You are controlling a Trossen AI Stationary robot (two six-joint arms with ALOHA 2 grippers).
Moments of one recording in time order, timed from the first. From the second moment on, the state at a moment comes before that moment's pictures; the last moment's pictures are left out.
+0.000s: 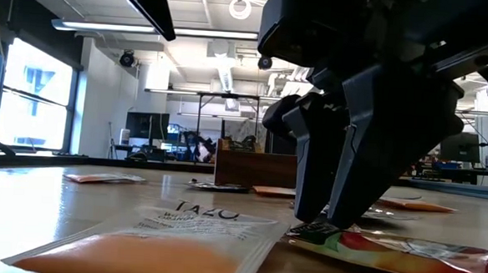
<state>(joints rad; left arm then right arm) -0.37 1.50 1.34 -0.94 -0.38 -0.45 0.43 2.04 1.26 -0.27 -0.13 0.13</state>
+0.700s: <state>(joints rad) -0.37 1.50 1.34 -0.94 -0.38 -0.45 0.46 2.03 1.26 -0.27 -0.07 0.15</state>
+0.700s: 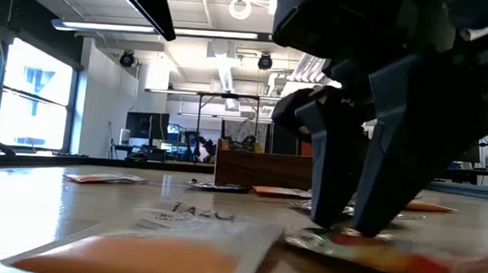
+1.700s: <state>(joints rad) -0.37 1.50 1.34 -0.95 -0.38 -0.45 0.50 2.07 1.26 -0.26 0.15 0.13</state>
